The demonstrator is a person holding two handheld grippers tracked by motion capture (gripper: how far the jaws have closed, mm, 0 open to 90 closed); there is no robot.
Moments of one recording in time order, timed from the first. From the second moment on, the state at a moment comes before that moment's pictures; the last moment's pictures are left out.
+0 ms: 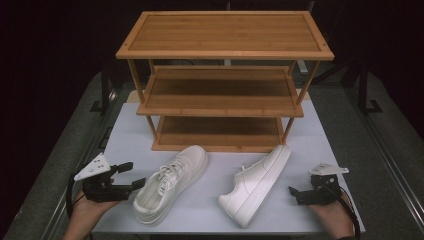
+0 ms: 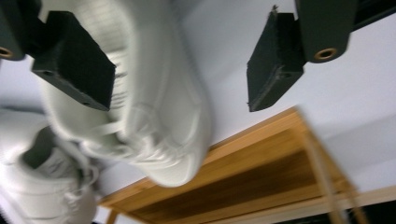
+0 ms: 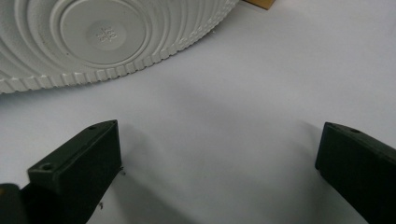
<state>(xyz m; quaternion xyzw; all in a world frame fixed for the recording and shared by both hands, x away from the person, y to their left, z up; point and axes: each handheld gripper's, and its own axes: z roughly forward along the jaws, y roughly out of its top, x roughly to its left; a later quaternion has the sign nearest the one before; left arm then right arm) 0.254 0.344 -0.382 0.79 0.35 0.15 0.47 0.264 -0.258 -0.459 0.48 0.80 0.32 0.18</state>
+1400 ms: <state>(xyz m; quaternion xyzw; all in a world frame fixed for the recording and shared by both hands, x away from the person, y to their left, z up) 0.279 0.362 -0.450 0.84 0.40 0.17 0.33 0.269 -0.265 -0.356 0.38 0.81 0.44 0.12</state>
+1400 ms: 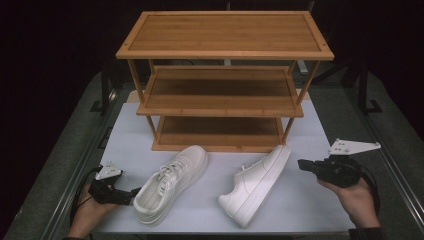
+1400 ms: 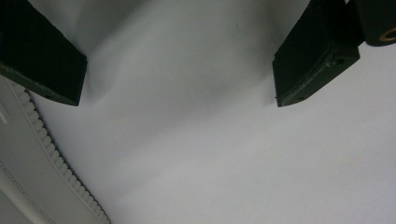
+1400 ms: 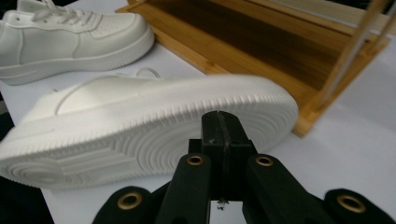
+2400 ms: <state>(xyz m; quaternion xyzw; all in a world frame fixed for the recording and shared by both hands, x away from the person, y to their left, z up) 0.279 0.363 -0.450 0.84 0.40 0.17 0.33 0.283 -0.234 -0.353 0.35 0.84 0.41 0.10</state>
